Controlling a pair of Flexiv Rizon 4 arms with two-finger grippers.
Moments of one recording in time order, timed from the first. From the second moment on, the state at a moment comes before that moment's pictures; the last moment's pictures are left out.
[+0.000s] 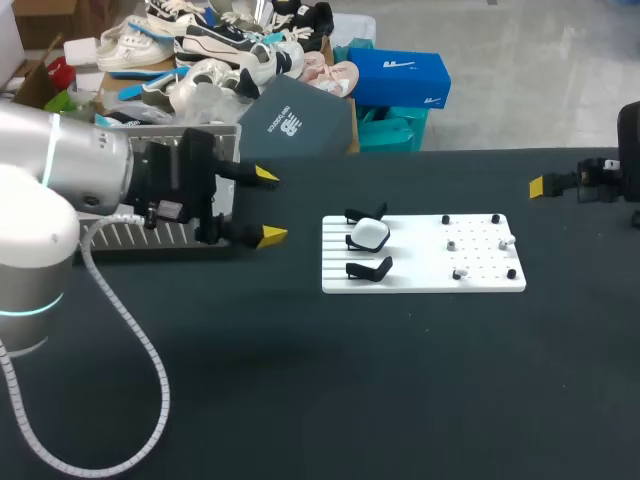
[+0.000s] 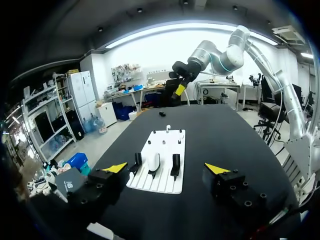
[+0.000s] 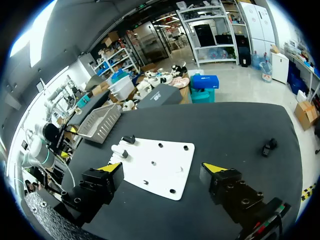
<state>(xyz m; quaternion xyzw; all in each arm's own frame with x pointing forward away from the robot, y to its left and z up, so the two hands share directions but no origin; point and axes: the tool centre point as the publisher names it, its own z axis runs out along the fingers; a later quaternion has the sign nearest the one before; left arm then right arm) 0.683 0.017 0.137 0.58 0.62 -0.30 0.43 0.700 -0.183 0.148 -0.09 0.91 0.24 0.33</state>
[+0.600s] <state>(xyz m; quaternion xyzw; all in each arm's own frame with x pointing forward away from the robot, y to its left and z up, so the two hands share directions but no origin) 0.702 -0.040 0.100 0.61 0.60 -0.32 0.41 0.700 -0.183 0.148 -0.09 0.91 0.24 0.33</state>
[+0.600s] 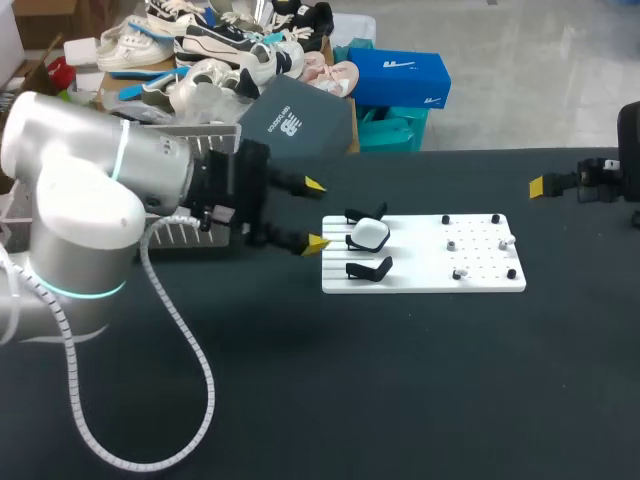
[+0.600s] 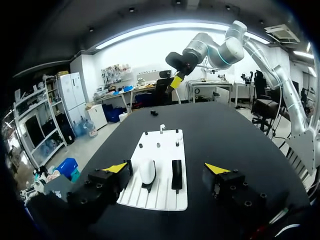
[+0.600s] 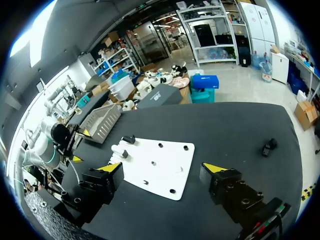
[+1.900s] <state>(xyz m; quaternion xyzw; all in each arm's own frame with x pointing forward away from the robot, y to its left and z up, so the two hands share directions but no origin) 0.718 -0.063 0.058 0.61 0.61 -0.34 0.38 0.700 -0.183 0.147 -0.09 0.91 0.24 0.33</state>
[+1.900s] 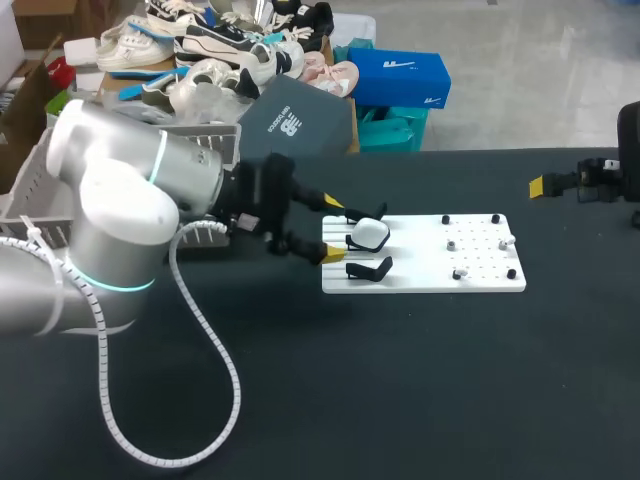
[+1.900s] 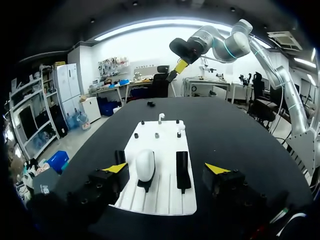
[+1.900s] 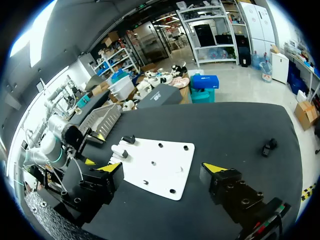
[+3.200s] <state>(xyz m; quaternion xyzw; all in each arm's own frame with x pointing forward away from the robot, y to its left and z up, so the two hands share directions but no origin) 0.748 -0.095 0.023 0.60 0.63 -0.36 0.34 0.700 -0.183 0.147 -0.09 0.91 0.24 0.33</state>
